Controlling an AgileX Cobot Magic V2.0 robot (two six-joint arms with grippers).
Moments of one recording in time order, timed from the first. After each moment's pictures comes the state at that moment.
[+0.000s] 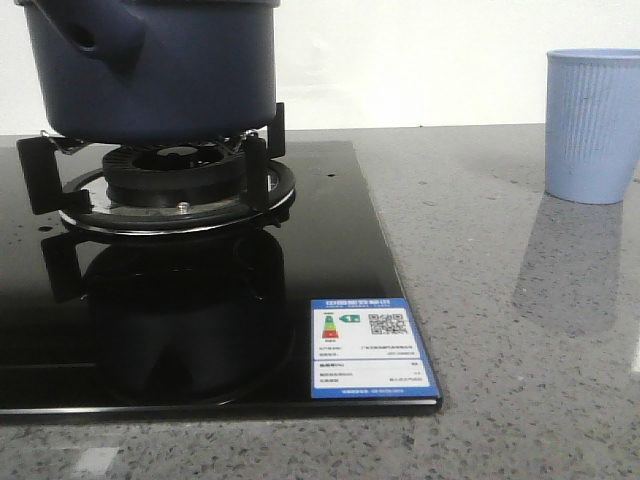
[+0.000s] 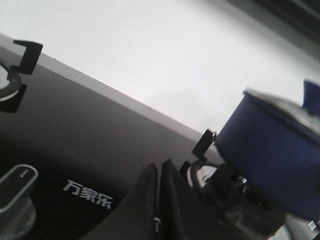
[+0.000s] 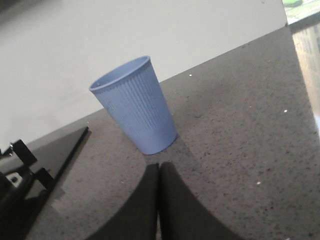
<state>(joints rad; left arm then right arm) -0.02 0.00 0.00 -0.50 0.03 -0.02 -0.03 -0.01 0.01 0.37 0.09 0.09</state>
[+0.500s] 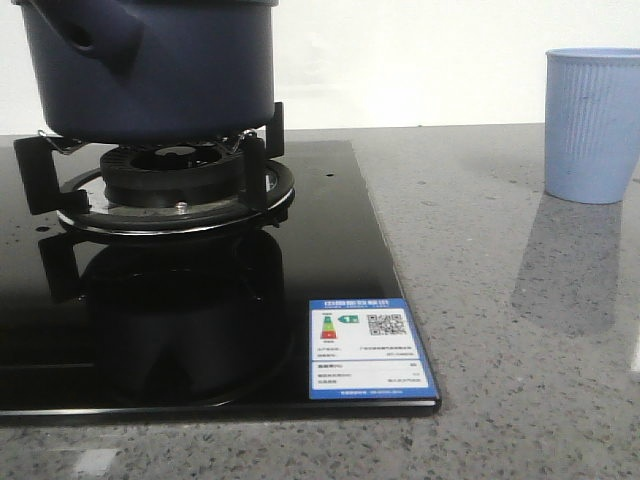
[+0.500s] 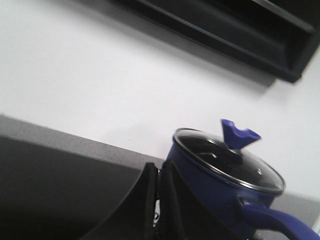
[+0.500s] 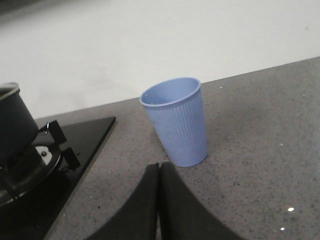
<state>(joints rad) -0.02 0.09 -0.36 -0.51 0.28 0.15 -0.03 0.10 -0.30 0.42 0.38 -0.17</state>
